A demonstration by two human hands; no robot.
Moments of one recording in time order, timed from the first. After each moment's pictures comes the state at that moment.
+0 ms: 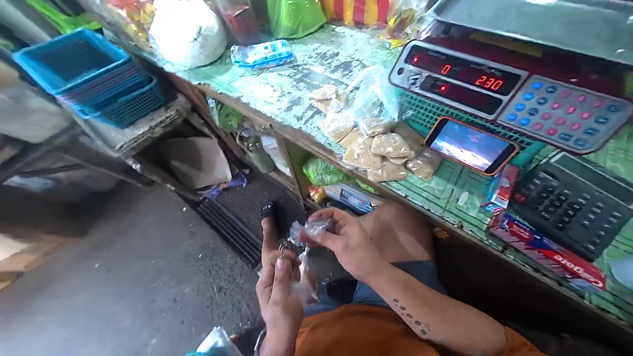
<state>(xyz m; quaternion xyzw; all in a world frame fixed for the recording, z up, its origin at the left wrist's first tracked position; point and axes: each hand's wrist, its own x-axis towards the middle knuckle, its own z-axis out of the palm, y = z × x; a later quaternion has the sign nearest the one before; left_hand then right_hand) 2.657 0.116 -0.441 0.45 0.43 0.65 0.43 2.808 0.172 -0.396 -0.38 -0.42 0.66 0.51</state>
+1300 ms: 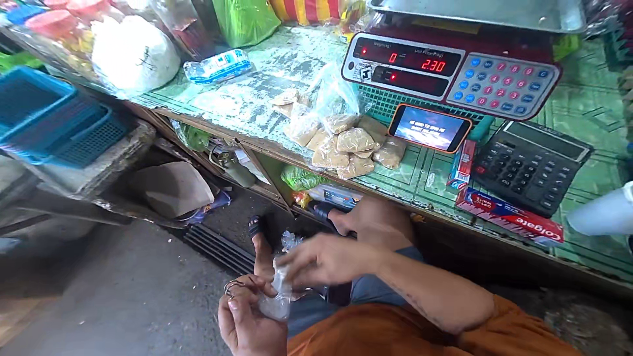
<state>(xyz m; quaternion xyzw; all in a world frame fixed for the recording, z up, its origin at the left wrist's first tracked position) 2.651 0.120 -0.441 0.44 0.36 0.74 0.35 2.838 0.181 -0.393 -0.28 -0.79 0.50 0.23</state>
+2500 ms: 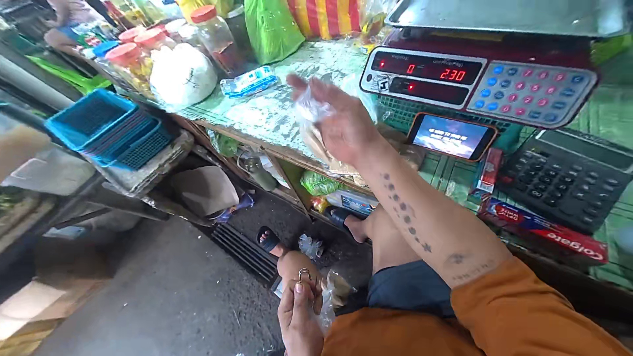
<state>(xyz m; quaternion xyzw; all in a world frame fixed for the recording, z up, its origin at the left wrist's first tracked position) 2.684 0.087 -0.446 0.40 0.41 0.63 0.53 2.866 0.325 -0.295 -0.21 -0.42 0.59 0.66</state>
